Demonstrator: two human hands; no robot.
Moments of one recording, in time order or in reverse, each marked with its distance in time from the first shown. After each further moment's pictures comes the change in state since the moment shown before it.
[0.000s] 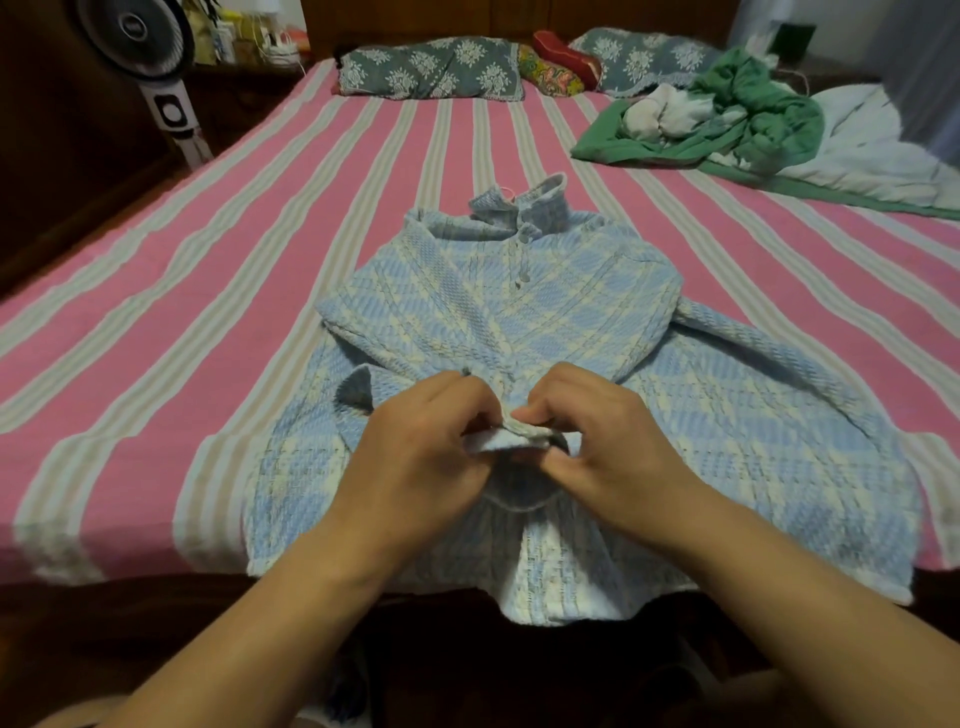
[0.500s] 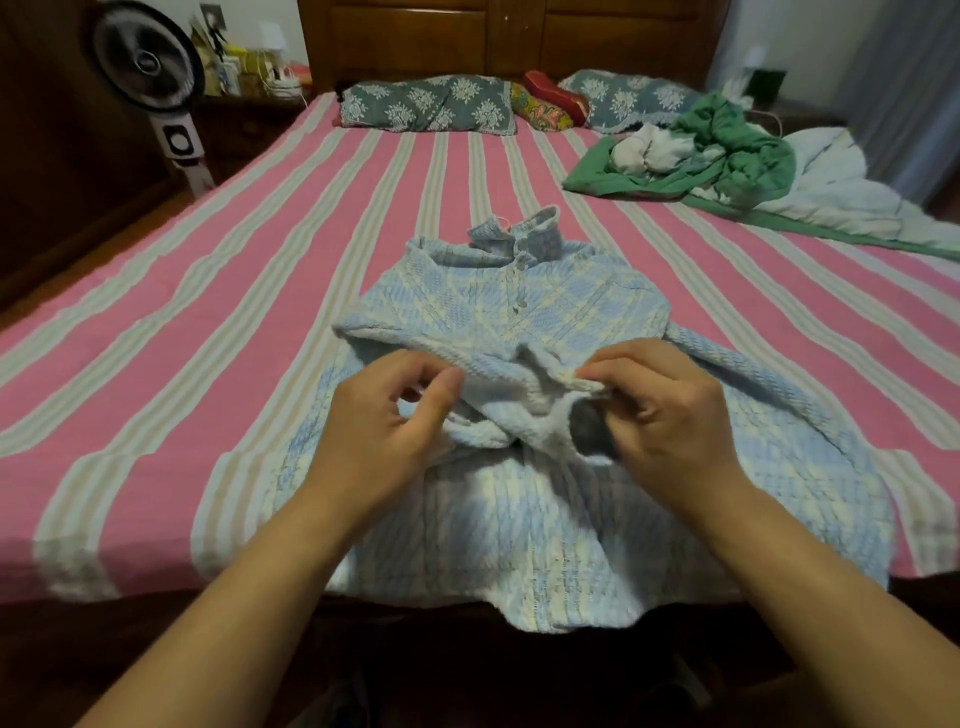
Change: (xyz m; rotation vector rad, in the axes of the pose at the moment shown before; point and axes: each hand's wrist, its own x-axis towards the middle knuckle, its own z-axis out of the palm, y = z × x) left_hand 0.009 -0.020 -0.026 -0.275 0.124 -0.256; right_hand 0.003 0.018 -0.031 -0.291 0.375 -0.055
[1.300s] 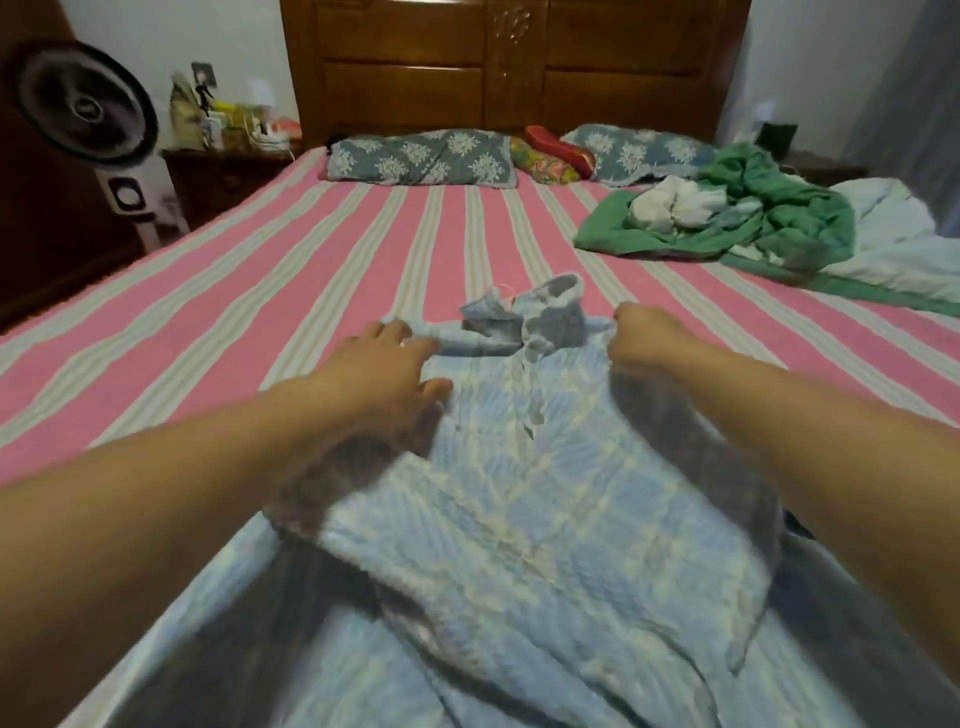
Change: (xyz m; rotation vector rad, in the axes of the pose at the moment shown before) left_hand 0.279 -0.176 0.081 0.967 -0.561 -0.080; right_hand 0.212 0.261 0.175 -0.408 -0.666 0.663
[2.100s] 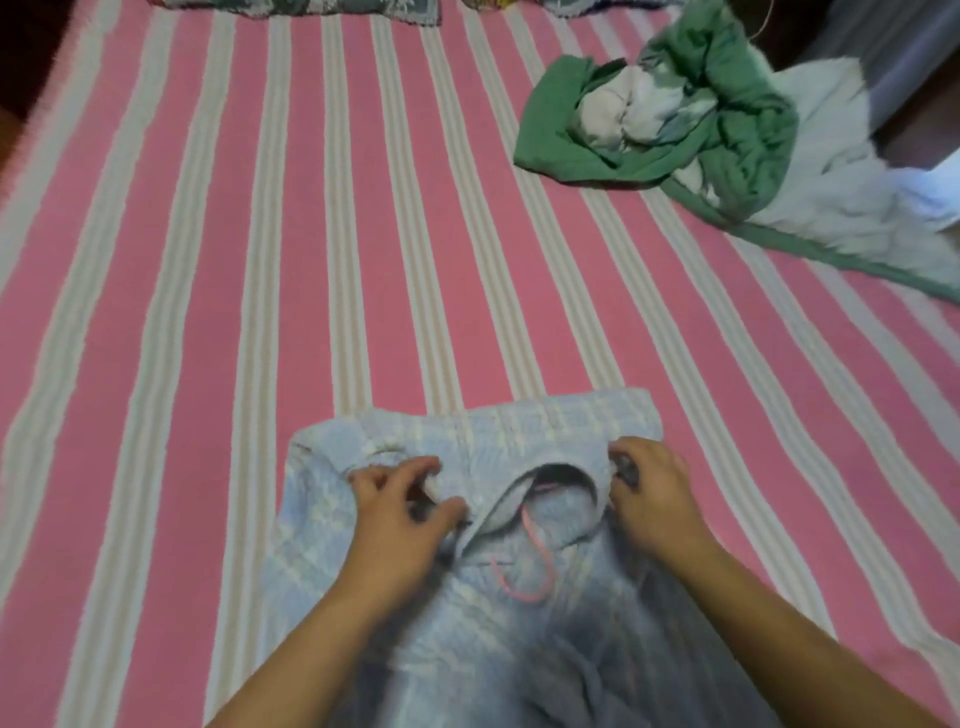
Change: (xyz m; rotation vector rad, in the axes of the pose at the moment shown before) left_hand -0.039 0.043 -0.063 -1.244 -0.250 -0.383; right_hand -0.119 0.033 -0.042 0.360 -0.103 0.243
